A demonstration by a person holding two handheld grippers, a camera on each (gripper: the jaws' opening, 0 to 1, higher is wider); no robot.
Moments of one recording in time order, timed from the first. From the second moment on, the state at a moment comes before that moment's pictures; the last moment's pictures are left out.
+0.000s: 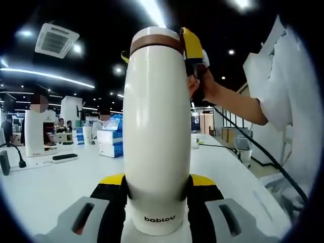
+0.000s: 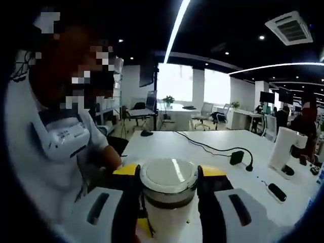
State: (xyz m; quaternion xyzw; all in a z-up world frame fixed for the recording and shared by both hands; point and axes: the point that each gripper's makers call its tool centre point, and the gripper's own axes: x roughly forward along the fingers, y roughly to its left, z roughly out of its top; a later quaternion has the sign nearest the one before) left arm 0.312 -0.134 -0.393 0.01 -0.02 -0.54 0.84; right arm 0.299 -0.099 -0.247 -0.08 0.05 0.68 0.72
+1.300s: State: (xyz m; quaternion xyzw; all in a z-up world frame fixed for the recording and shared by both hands) left arm 0.314 -0.135 -0.393 0.01 -0.02 -0.53 0.85; right arm 0.266 -0.132 -0.214 -0.06 -0.01 0.36 0.93
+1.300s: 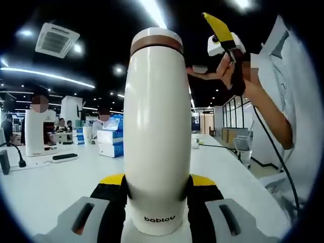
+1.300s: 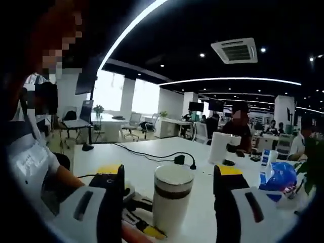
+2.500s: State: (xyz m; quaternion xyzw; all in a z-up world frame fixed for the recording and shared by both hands) left arm 0.315 -0.135 -0.392 0.01 -0.02 -0.53 0.85; right arm 0.312 -0.122 -0.238 -0.01 -0.03 0.19 0.98
